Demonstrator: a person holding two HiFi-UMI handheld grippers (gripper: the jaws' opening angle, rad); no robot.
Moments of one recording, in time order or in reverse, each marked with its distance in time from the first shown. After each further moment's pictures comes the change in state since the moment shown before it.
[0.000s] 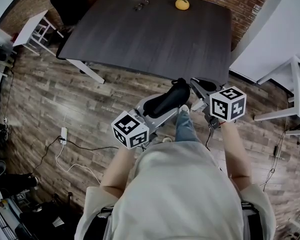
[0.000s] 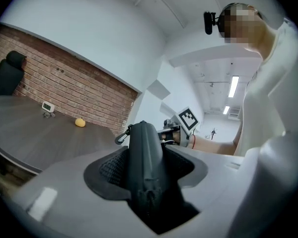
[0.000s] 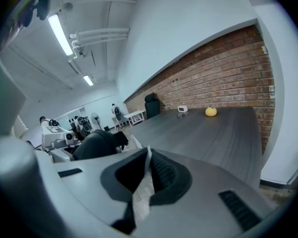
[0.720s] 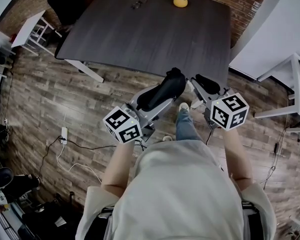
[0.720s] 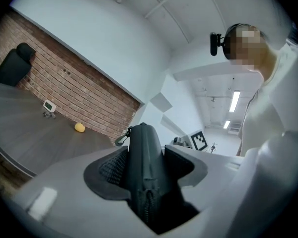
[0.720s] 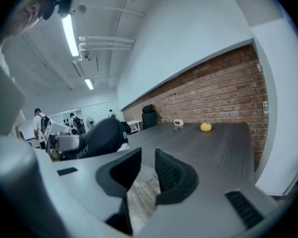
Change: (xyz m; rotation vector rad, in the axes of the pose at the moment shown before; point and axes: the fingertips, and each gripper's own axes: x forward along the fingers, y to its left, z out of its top) left arm -0.004 0.018 0.034 -0.082 -0.124 0.003; right arm -0.019 -0.001 0.017 -0.073 -0.148 -0.070
